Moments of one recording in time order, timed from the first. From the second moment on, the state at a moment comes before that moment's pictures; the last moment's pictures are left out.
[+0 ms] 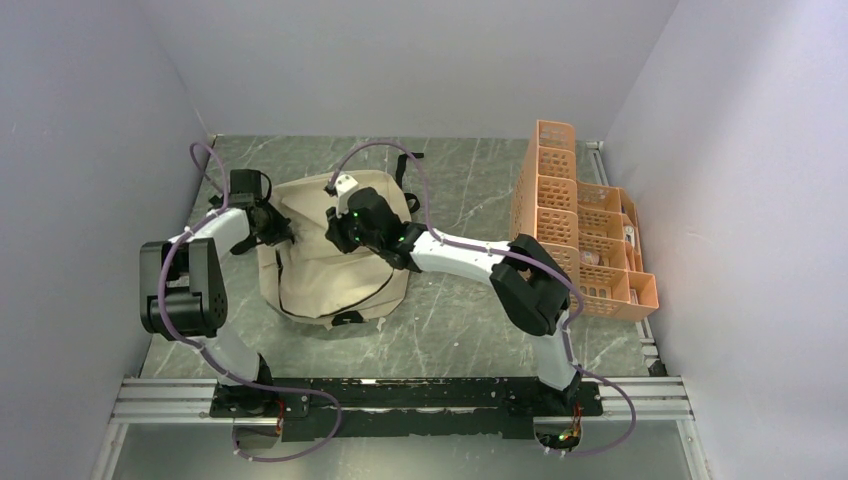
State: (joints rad) left arm 0.07 1.69 1.00 -0.31 0.05 -0.76; right arm 0.96 2.01 1.46 0.15 -0.04 0.20
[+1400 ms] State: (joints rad) left arm -0.28 1.46 1.11 -0.31 -0.03 -0.58; right arm 0.88 1.82 1.10 0.56 0.02 0.42
